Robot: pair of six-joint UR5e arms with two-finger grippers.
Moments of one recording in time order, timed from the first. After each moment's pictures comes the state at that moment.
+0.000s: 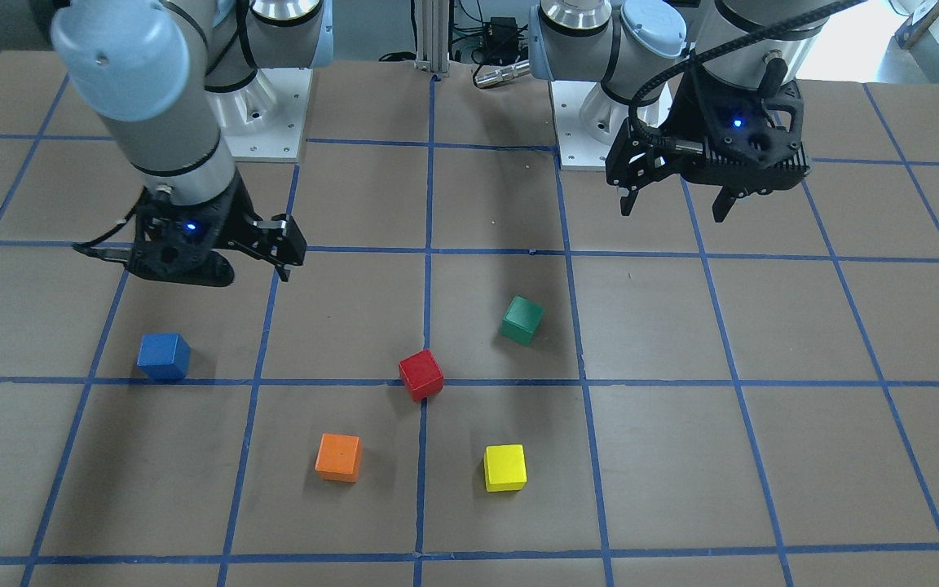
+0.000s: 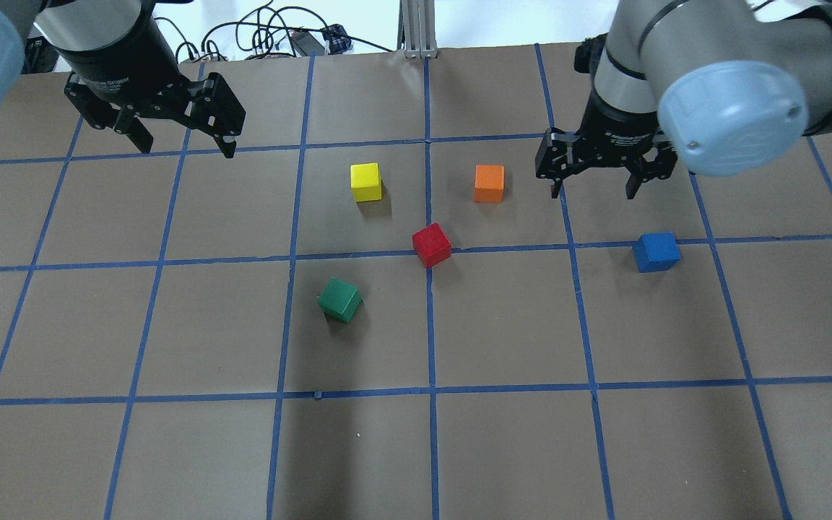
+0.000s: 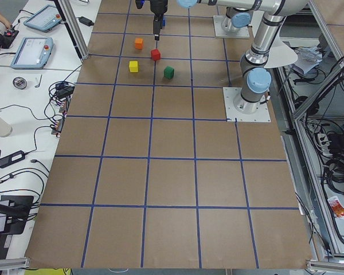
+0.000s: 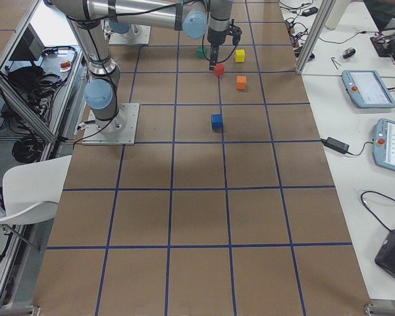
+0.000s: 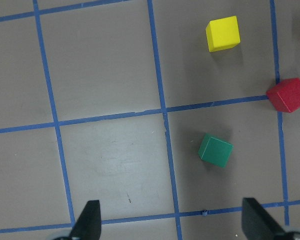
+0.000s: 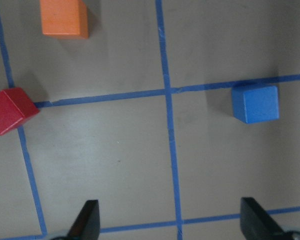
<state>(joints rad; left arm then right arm) -1.58 -1.60 -1.46 -1.61 1.61 0.08 1.68 -1.43 1.65 -1.77 -1.59 0.17</state>
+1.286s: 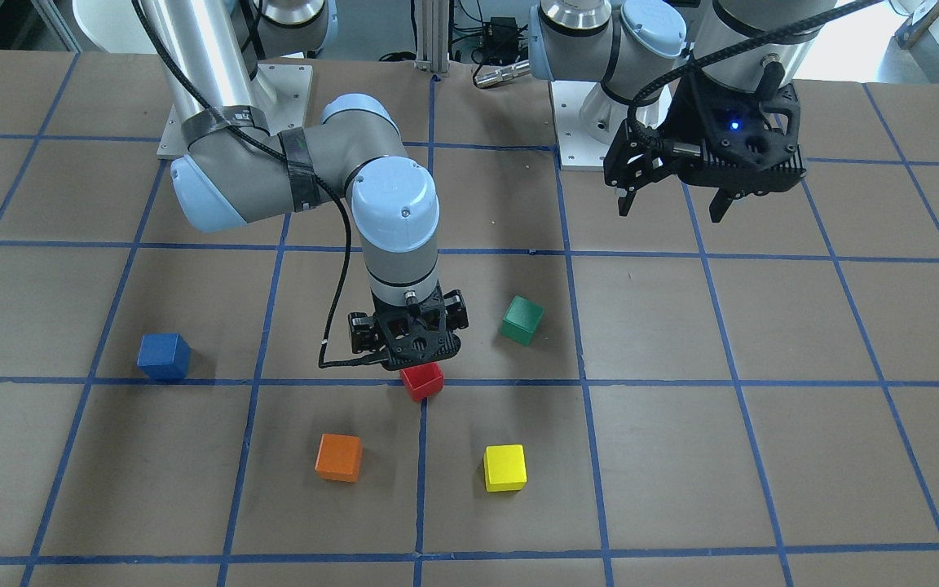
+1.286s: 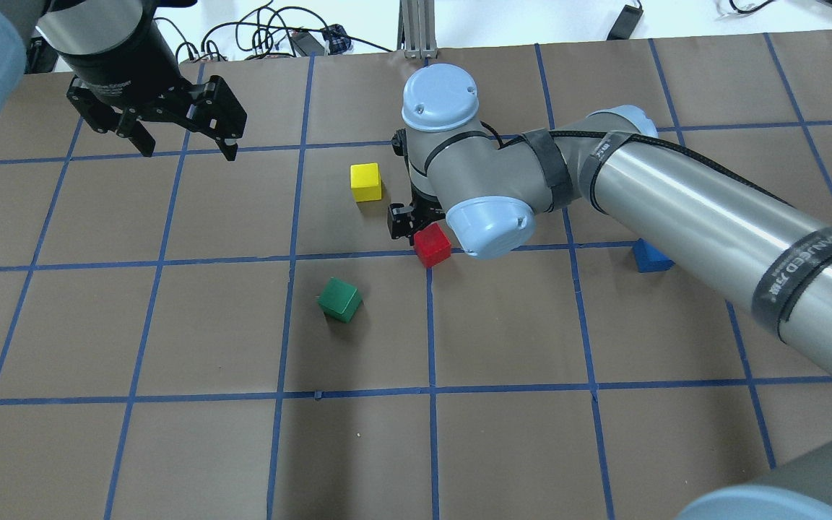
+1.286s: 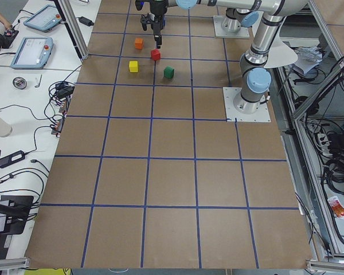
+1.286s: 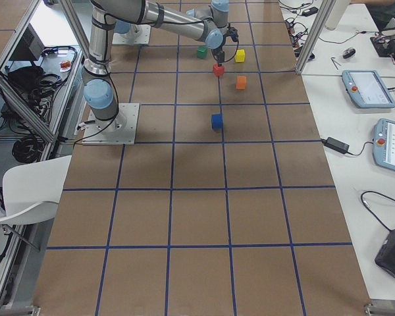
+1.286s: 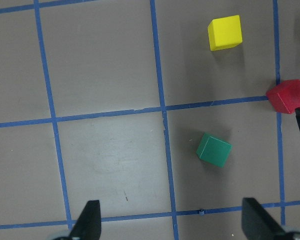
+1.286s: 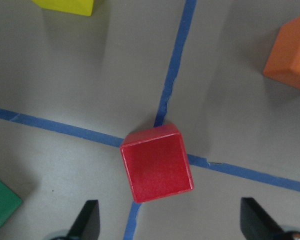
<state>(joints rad) -1.58 -1.60 -1.47 -1.60 1.60 0.08 1.94 -1.12 1.66 -2.15 -1.56 0.11</state>
